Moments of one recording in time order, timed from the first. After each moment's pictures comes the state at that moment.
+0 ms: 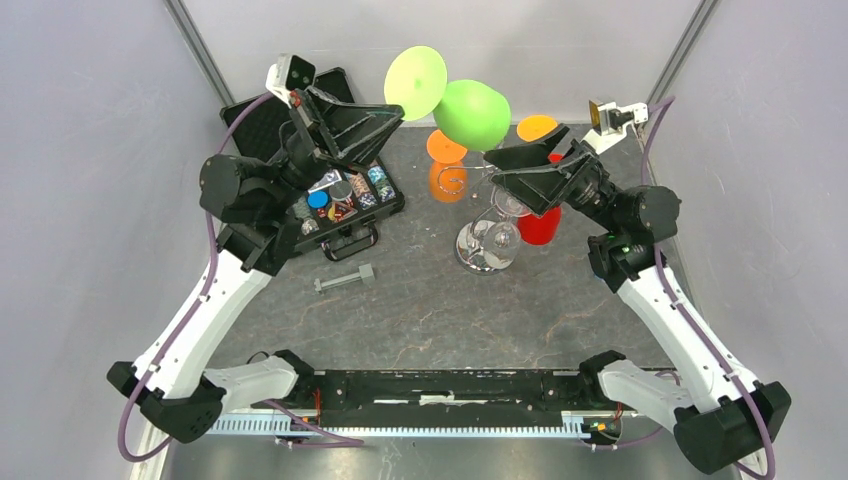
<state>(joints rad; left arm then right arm) -0.60 1.13 1.42 0.43 0.46 -1.72 0.38 1.02 1.00 0.69 -0.70 1.09</state>
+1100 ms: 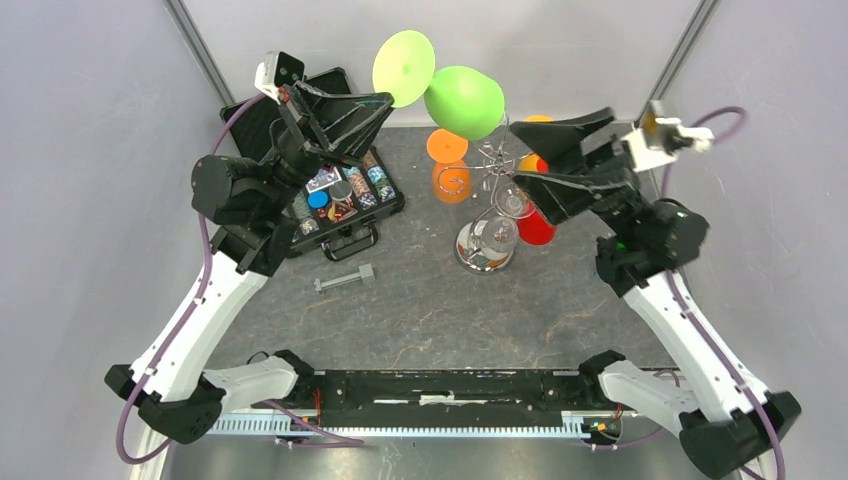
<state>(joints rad) -0.60 1.11 1.45 0.42 0.39 -1.75 0.43 1.02 1.04 0.92 -0.60 0.94</state>
